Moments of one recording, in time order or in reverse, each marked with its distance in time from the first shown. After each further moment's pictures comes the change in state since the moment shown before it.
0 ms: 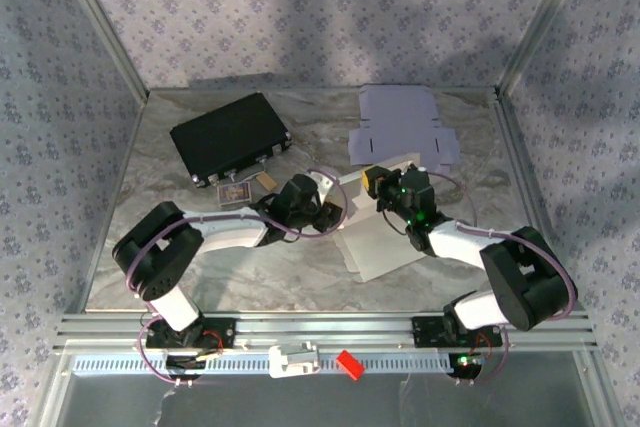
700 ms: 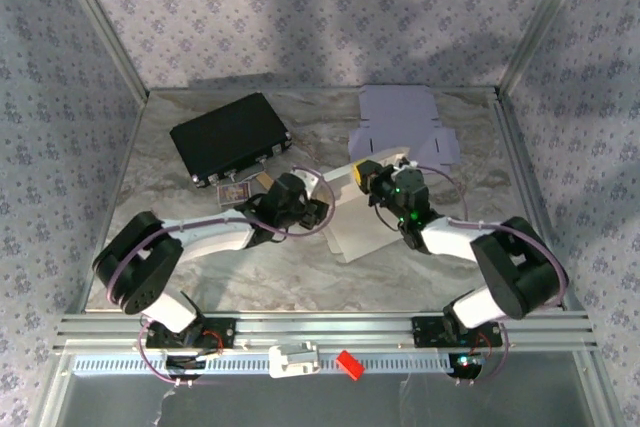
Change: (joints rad) left arm 0.065 -0.128 -0.059 -0.092 -0.089 0.039; right arm 0.045 0.099 0.050 0.147 0.010 -0.018
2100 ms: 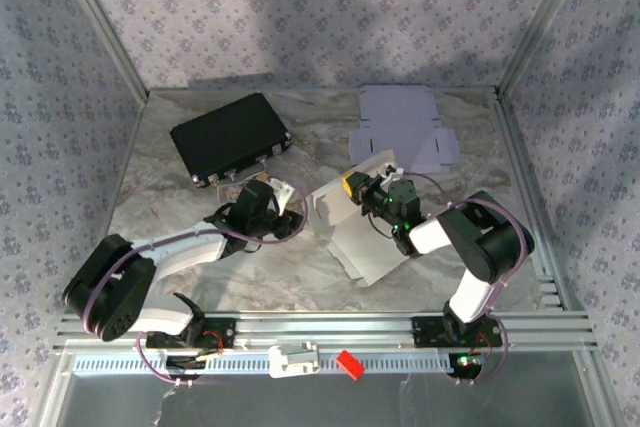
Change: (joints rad) left arm 0.112 -0.171 -0.187 -0.031 0.203 0.051; right arm 0.008 0.222 -0.060 0.303 -0.116 -0.050
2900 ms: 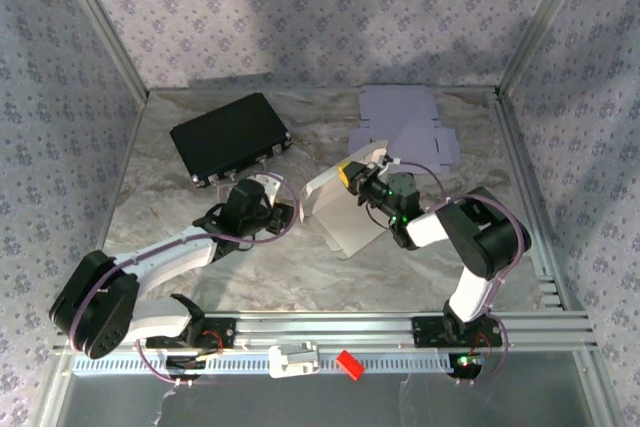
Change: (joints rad) left arm 0.032 -0.111 -0.014 -0.055 -0.163 -0.019; right arm -0.015 0.037 0.060 0.065 -0.055 0.000
